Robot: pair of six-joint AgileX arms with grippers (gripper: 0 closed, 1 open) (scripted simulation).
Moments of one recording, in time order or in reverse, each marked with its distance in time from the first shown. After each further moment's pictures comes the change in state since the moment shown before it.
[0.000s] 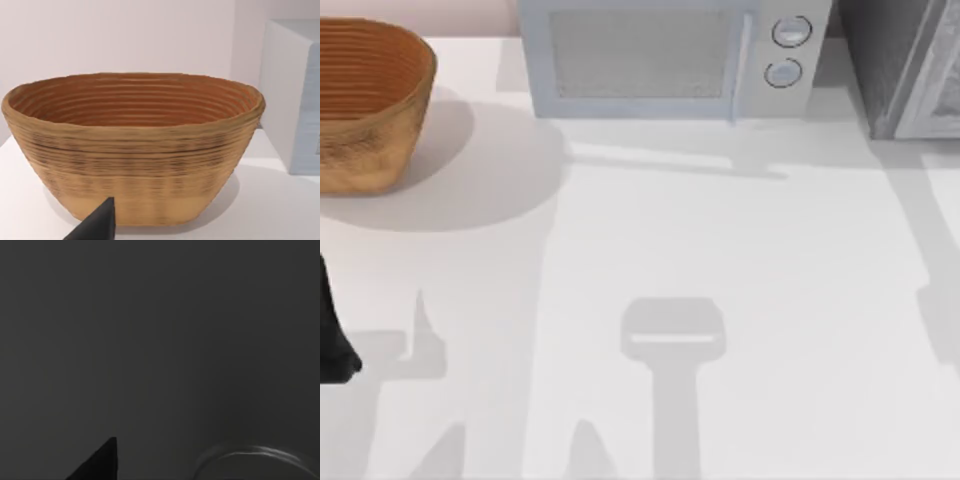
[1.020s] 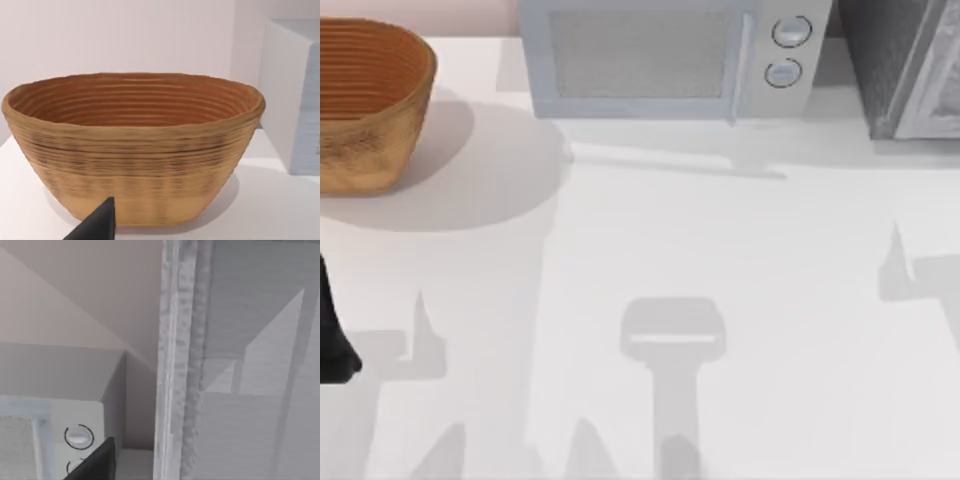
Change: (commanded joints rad) left arm 0.000 0.000 0.000 0.000 0.000 0.000; right arm -0.071 -1.491 -2.022 0.504 -0.112 -0.036
